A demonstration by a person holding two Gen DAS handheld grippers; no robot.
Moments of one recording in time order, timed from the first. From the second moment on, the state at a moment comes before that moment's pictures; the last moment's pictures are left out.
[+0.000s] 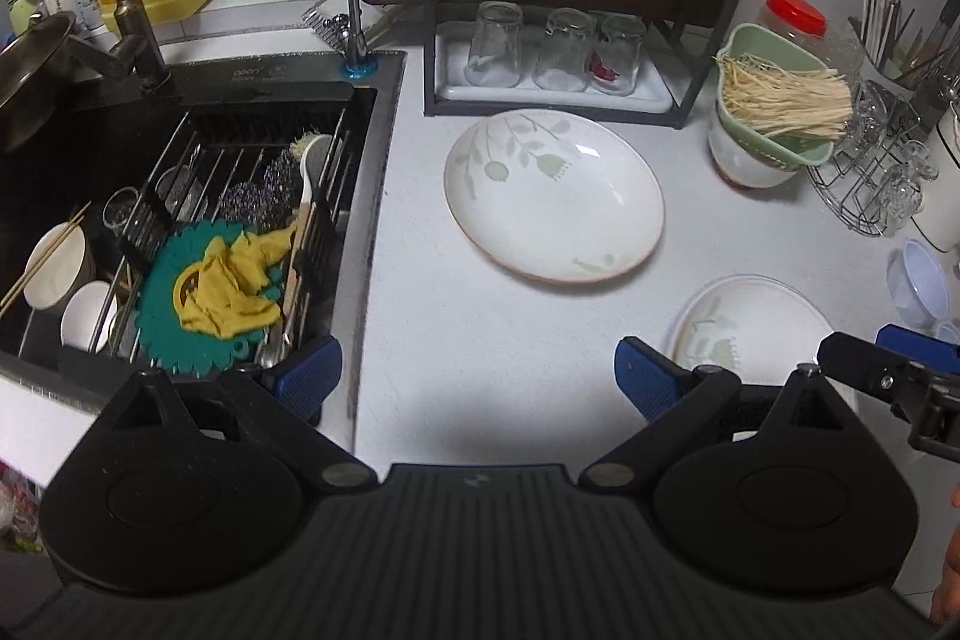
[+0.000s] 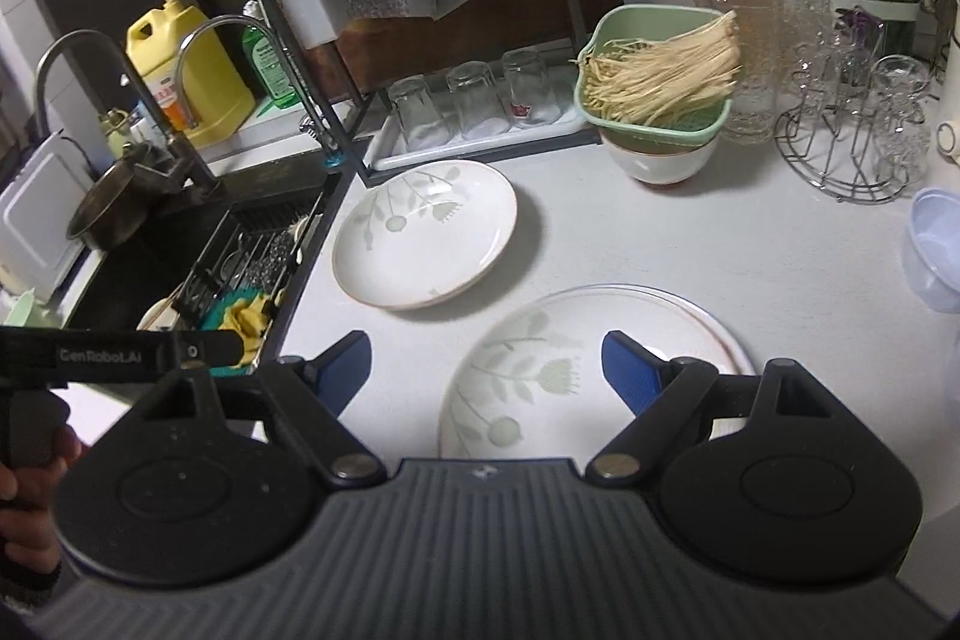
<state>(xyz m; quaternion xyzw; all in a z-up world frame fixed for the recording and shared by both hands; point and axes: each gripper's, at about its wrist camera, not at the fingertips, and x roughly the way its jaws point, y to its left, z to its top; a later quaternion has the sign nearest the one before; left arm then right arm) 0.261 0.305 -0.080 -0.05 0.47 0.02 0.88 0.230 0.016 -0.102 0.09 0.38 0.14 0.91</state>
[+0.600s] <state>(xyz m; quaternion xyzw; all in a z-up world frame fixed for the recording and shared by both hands) 0.339 0.341 -0.103 -0.03 0.48 -0.04 0.88 0.285 0.058 -0.117 0.11 0.39 0.07 0.91</state>
